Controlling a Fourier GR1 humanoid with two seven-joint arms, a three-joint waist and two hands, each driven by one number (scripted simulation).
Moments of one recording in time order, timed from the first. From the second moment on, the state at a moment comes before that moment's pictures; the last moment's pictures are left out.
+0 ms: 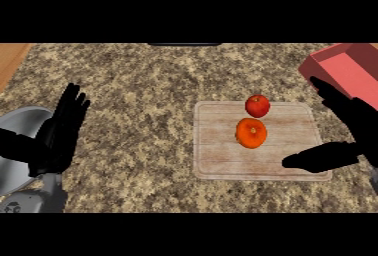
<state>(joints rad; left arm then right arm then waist) -0.11 0.24 -0.03 -1.64 0.24 0.21 0.18 -0.30 -0.60 0.20 -1.91 0.03 0.01 0.98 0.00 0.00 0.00</state>
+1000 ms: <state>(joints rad) -0.09 0.17 0.01 -1.65 0.17 0.16 0.19 -0.29 -0.32 0.19 -1.79 0.28 0.07 0.94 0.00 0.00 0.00</state>
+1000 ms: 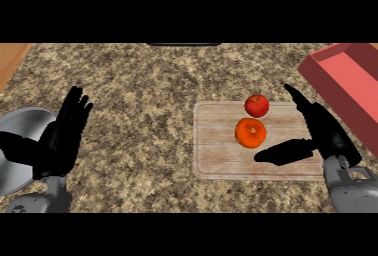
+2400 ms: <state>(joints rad) -0.12 0.14 0.08 -1.65 0.14 0.10 0.21 -0.29 -0.12 0.14 -1.56 0.50 0.14 0.78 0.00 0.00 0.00</state>
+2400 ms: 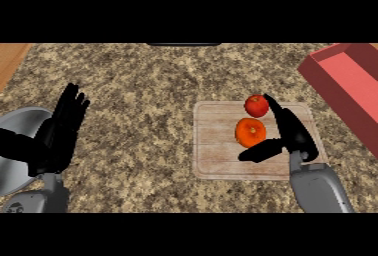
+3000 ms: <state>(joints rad) -0.10 0.12 0.08 -1.70 0.12 0.09 0.24 -0.29 -0.08 0.13 -1.49 0.56 0.13 0.72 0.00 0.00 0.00</state>
